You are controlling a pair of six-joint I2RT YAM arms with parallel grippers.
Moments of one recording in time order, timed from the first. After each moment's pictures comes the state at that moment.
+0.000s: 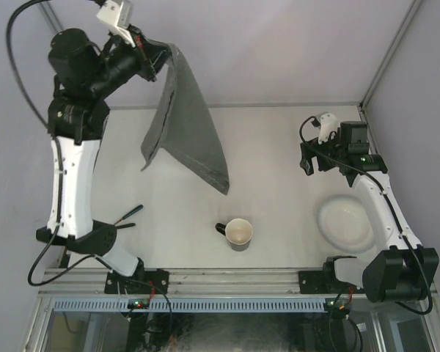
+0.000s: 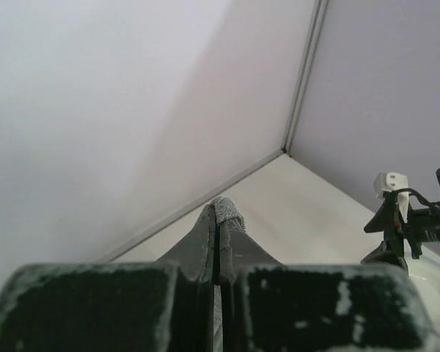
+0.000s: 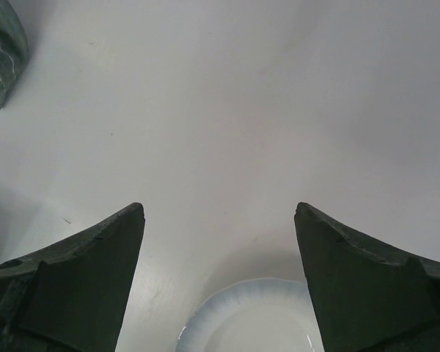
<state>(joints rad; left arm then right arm) -0.28 1.62 2.34 -0.63 0.46 -0.11 0.03 1.22 1.09 -0.62 -0.30 -0.27</state>
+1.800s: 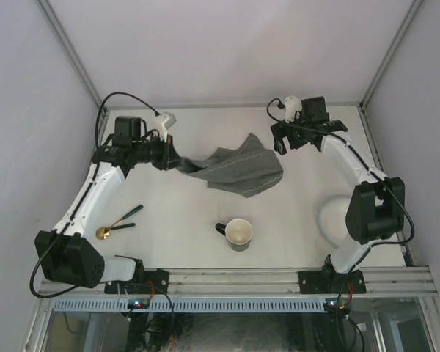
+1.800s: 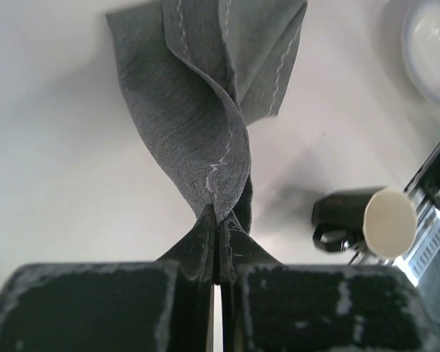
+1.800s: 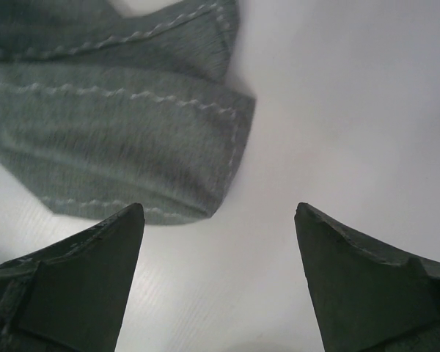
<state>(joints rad) -0.19 1.36 1.27 -0.62 0.64 0.06 0.19 1.64 1.38 -0.57 -0.27 -0.27</state>
